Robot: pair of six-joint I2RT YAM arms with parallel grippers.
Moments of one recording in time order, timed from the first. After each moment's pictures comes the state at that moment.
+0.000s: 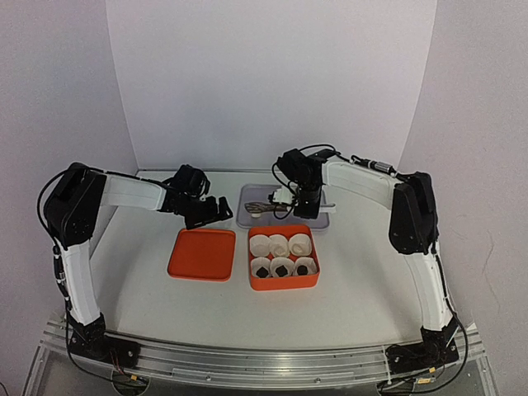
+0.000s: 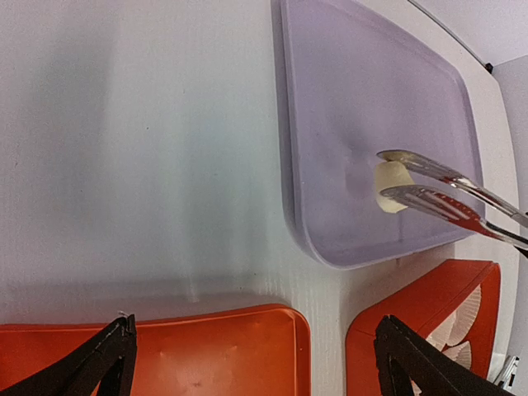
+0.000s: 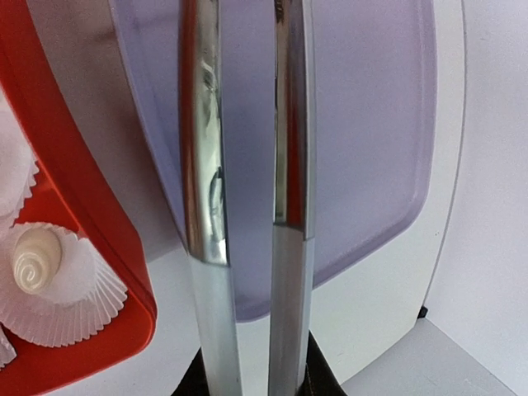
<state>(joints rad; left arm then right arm) -0.52 1.94 1.25 -0.14 0.15 -0.60 0.68 2.30 2.08 -1.03 0.37 -0.73</state>
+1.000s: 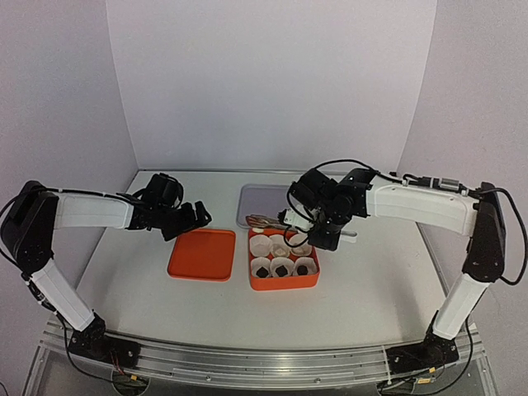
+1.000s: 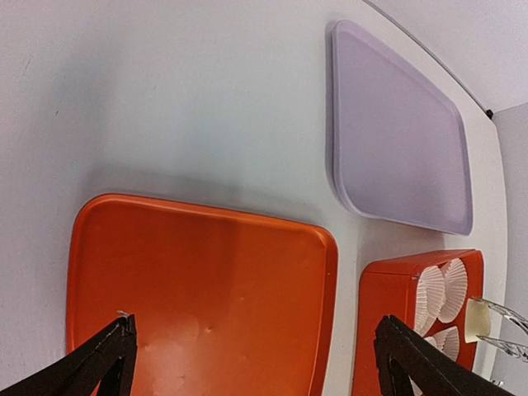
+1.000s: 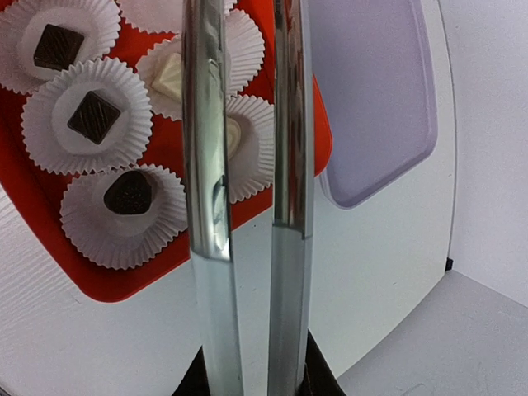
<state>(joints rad) -0.52 1.60 0.92 -0.11 0.03 -0.73 0.90 1.75 1.45 -0.94 0.40 -0.46</state>
